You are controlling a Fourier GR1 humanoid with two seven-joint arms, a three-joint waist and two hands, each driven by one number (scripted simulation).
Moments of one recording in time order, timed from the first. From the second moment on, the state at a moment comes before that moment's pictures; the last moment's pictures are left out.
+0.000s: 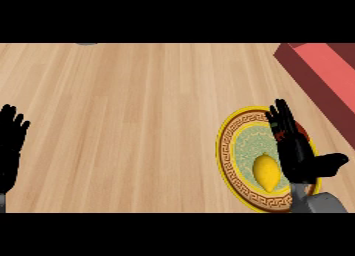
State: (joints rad) left arm 0.04 0.45 0.02 -1.61 0.37 0.34 0.12; right arm -0.09 -0.29 0.25 -1.42 -0.42 -0.25 -0.22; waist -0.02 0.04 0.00
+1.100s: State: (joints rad) left arm 0.03 0.47 -0.01 -1.66 0.44 0.14 0.19; right arm 0.22 -0.85 0.13 -2.06 0.01 -0.32 0.02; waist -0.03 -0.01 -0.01
